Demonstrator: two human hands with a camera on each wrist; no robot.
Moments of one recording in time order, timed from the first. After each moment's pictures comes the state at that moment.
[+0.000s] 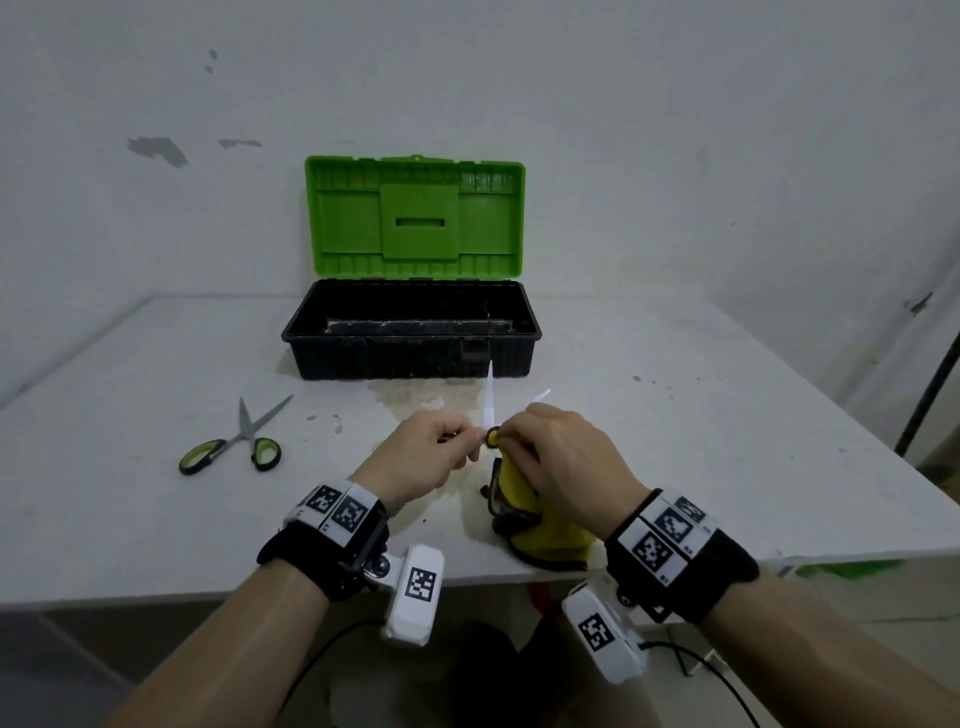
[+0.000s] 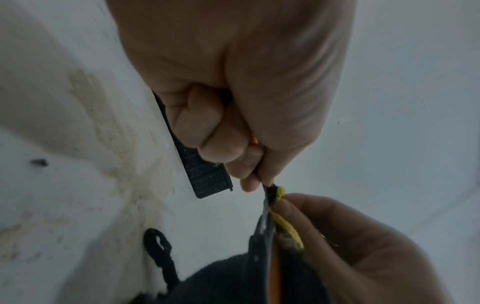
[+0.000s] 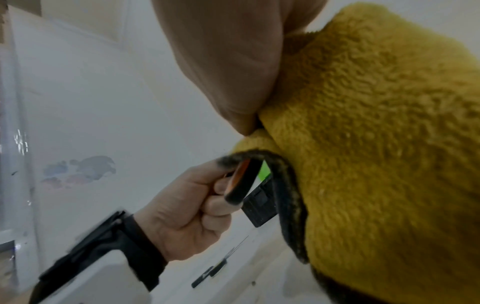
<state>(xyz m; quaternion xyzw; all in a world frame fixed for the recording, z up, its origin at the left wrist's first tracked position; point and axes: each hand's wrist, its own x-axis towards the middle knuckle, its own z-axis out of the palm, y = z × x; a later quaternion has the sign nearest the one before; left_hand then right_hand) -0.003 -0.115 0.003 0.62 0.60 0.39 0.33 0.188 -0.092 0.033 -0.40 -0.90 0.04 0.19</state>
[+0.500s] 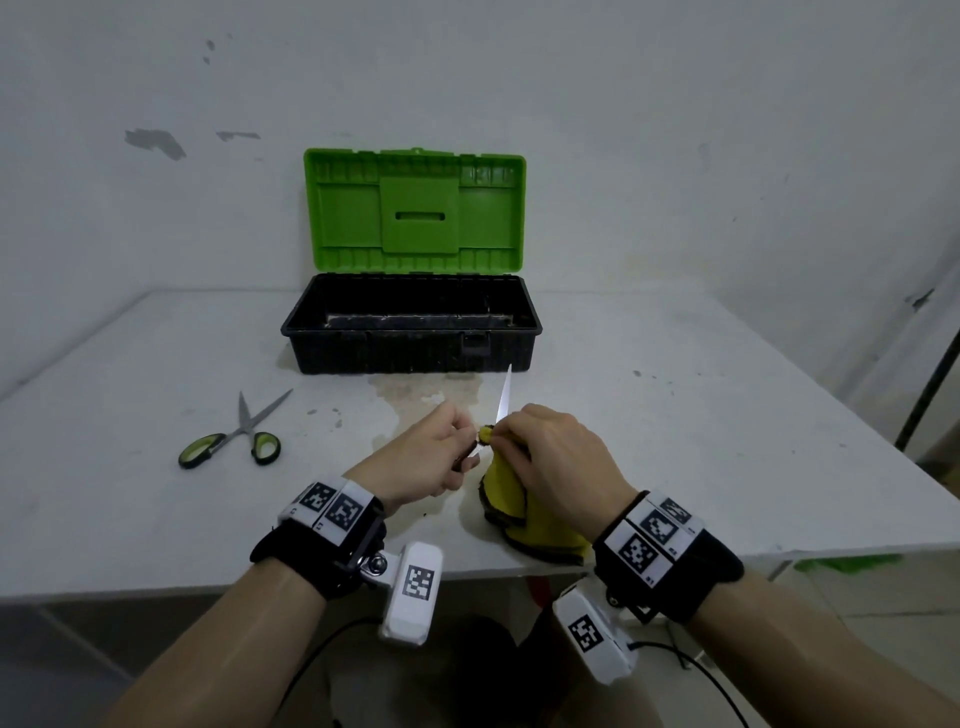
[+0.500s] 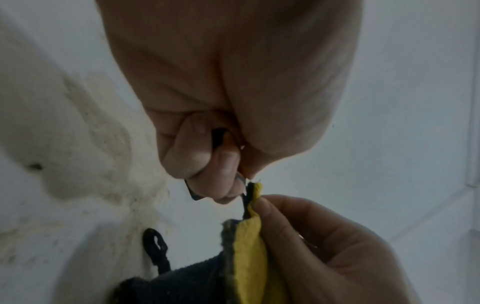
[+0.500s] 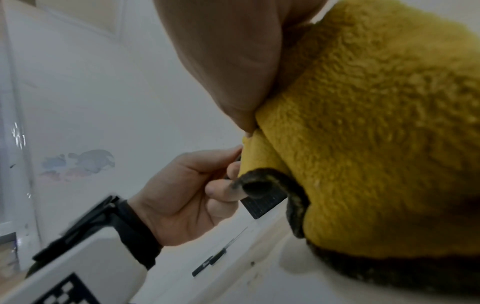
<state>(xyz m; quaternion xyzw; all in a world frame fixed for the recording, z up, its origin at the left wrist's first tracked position) 0.005 -0.124 0.014 0.55 0.58 0.35 0.48 0.180 -0.095 0.022 -0.42 -0.89 0.06 0.19</state>
